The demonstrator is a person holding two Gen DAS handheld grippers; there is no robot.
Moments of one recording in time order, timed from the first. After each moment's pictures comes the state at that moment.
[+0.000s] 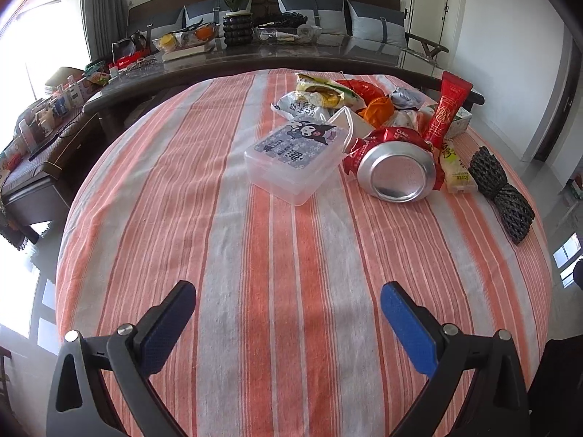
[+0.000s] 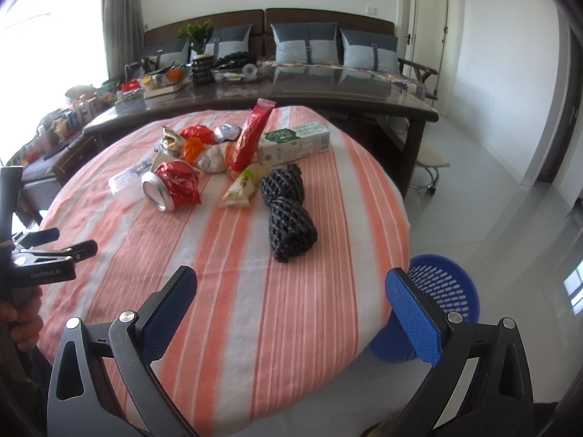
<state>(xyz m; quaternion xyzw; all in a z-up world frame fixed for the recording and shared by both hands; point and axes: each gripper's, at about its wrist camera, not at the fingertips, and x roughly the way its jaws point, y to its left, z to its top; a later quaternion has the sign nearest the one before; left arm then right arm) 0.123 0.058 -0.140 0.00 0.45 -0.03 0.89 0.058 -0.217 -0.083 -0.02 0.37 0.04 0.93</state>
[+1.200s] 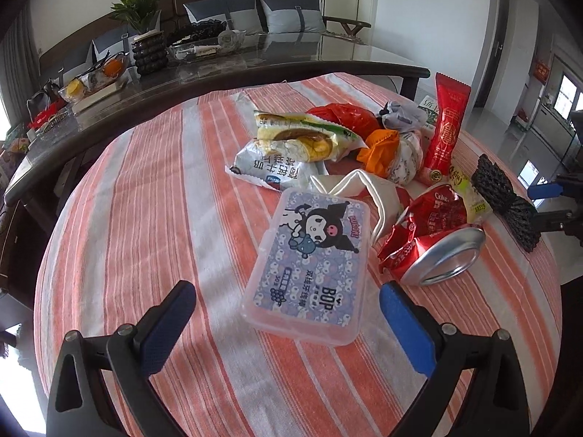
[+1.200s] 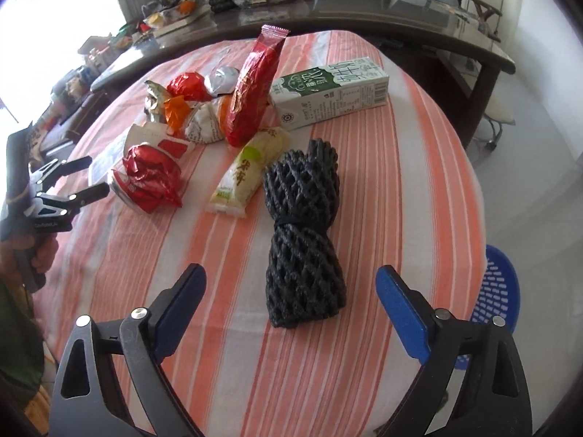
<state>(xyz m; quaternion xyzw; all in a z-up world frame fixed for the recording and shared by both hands) 0.251 0.083 -0.137 0.09 0.44 -0.19 0.87 0.186 -0.223 -0.108 -0.01 0.52 0.14 0.84</state>
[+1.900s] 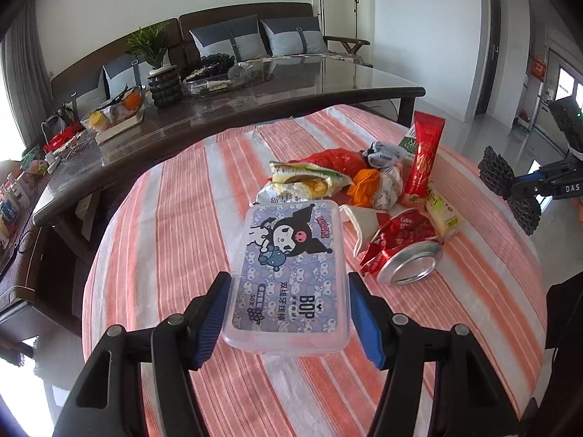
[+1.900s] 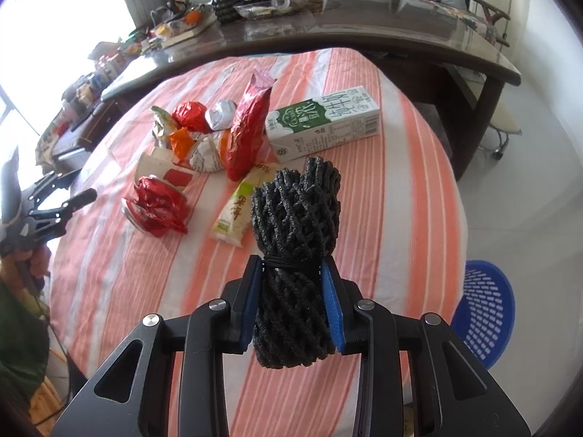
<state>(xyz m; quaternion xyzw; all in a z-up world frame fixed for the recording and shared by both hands) 0.202 0.094 -0.076 0.10 0.39 -0.18 0.90 0.199 -0.252 -0.076 0.01 0.51 0.16 0.84</state>
